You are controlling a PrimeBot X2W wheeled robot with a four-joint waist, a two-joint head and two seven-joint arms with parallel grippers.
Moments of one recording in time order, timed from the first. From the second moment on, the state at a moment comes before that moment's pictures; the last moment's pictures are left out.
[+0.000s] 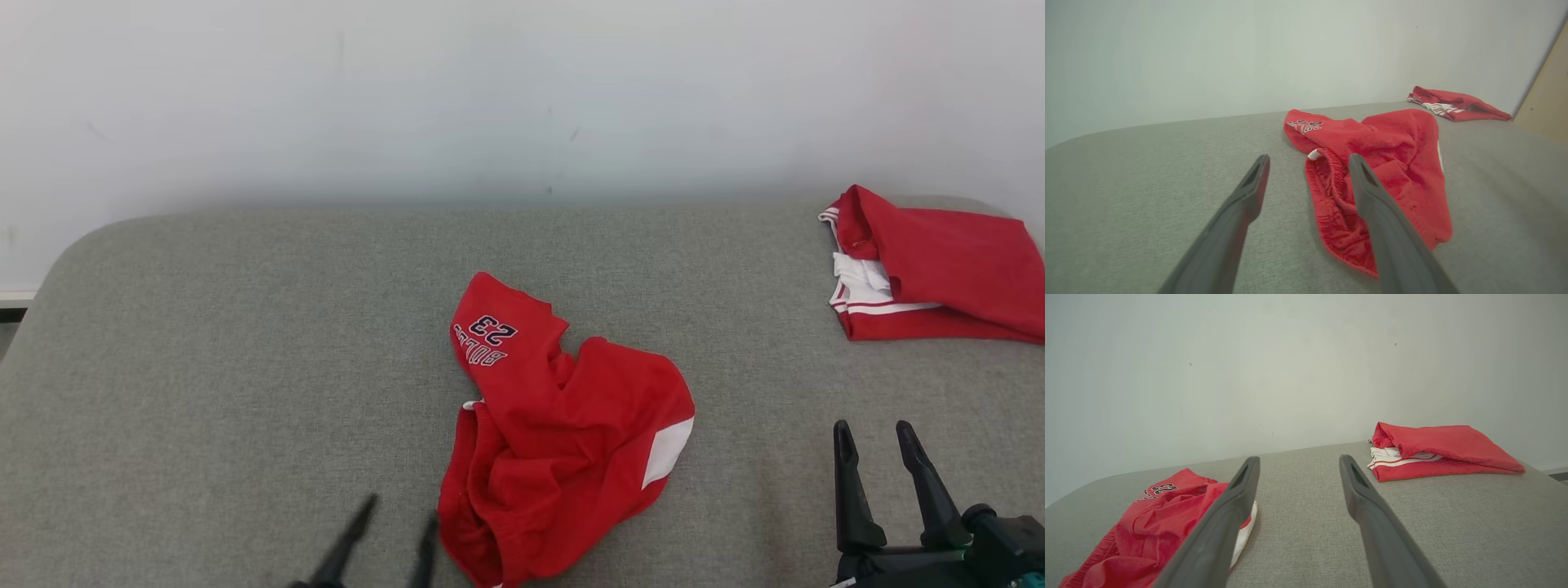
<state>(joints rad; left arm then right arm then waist) 0.02 0.16 -0.25 0.15 -0.19 -0.13 -0.26 0.03 -0.12 -0.02 0.12 0.28 0.13 -0.26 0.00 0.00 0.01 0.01</state>
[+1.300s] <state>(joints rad) -0.16 0.30 -0.32 0.35 -0.38 -0.13 -0.26 -0.02 -0.12 0.01 0.16 0.29 0.13 -0.26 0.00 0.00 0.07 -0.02</state>
